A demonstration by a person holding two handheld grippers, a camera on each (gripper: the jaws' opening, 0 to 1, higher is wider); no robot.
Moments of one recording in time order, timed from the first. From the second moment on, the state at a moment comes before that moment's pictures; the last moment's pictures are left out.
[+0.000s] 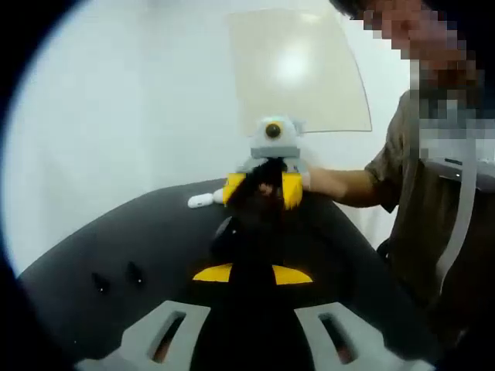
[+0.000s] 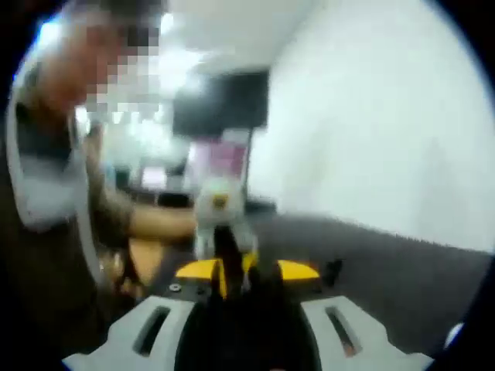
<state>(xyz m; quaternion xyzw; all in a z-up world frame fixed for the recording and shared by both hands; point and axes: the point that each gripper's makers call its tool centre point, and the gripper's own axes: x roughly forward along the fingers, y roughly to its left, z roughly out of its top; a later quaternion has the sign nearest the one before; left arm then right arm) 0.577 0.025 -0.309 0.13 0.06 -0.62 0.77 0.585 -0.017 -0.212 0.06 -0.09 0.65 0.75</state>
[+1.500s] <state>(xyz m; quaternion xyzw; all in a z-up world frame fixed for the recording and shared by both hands) 0.582 0.020 -0.312 0.13 0.06 -0.62 0.77 0.691 0.000 -0.267 -0.17 0.06 0.51 0.84</state>
